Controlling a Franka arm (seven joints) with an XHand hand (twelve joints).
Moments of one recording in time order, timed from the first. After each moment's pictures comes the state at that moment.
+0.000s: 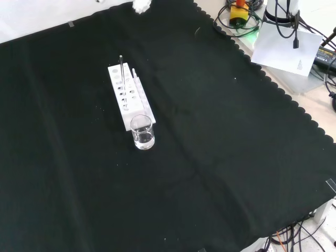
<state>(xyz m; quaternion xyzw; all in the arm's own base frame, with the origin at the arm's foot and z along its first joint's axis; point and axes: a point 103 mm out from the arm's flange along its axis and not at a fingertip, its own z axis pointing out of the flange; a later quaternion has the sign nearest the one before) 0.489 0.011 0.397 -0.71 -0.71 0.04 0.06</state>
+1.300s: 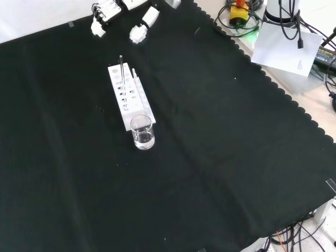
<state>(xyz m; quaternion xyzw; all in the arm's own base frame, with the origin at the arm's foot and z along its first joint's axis) 0.511 0.014 0.326 -0.69 -0.72 0.06 0.06</state>
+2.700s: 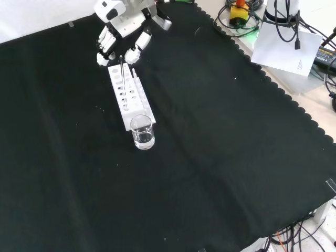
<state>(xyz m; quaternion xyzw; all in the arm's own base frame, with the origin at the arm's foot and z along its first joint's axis) 0.529 -0.010 0.248 -0.69 -0.71 0.08 0.11</state>
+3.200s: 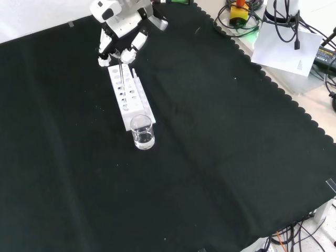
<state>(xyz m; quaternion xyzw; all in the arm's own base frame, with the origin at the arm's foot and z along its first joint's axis) 0.539 -0.008 0.249 -0.69 -0.71 0.08 0.11</state>
